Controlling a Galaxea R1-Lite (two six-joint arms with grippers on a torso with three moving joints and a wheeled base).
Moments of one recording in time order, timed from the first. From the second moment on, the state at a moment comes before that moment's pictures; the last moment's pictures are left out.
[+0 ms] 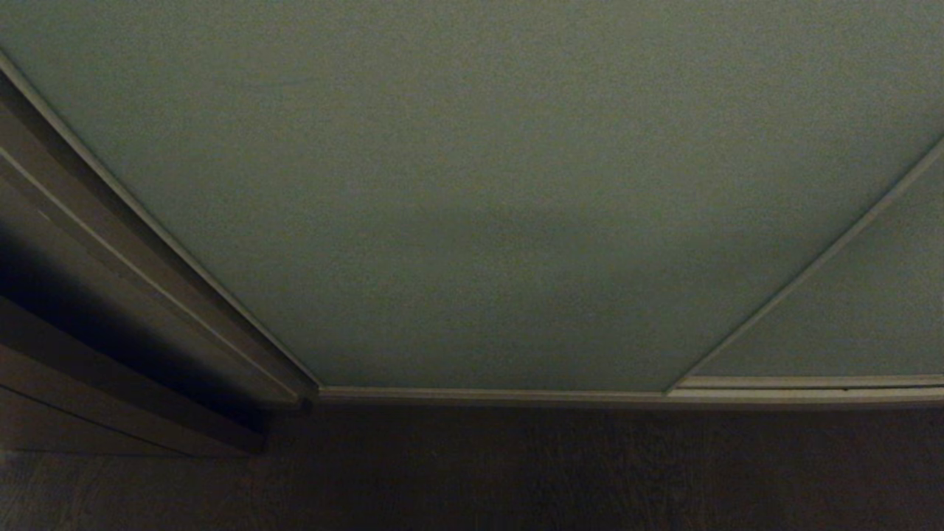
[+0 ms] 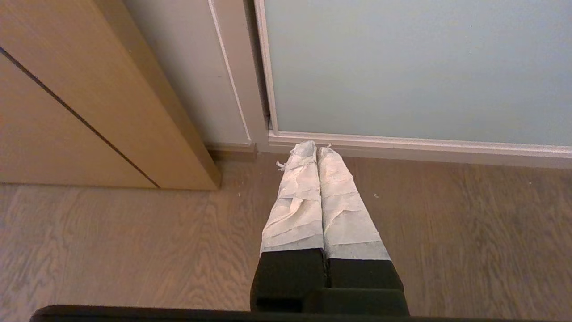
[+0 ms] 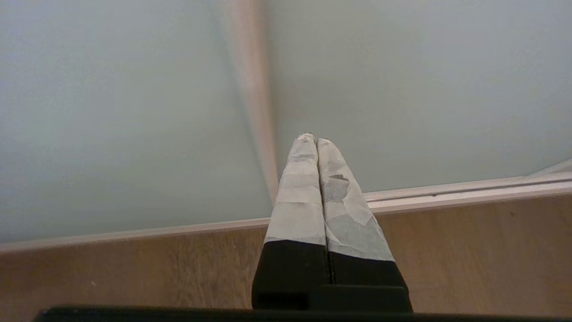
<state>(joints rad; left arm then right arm) 0.00 0.00 0.00 -0.01 0.01 0.01 -0.49 1.01 -1.09 0.11 0.35 0.05</state>
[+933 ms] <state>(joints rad) 0.00 0.00 0.00 -0.01 0.01 0.01 -0.01 0.07 -0.10 0.11 0.06 -0.10</state>
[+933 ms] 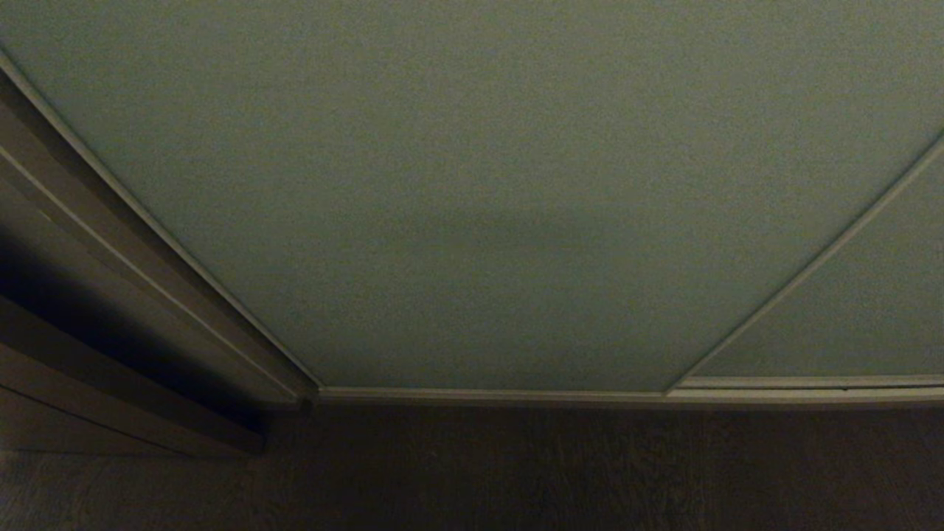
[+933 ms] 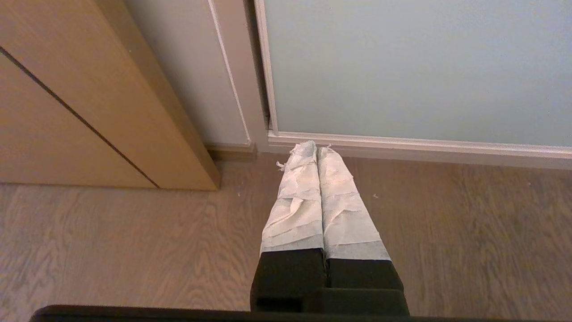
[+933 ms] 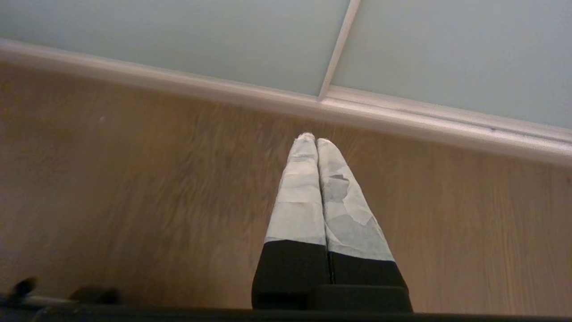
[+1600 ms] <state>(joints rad) 0.00 0.00 0.00 -0.01 0.01 0.01 0.00 0.00 0.00 0.00 0.03 -0.07</state>
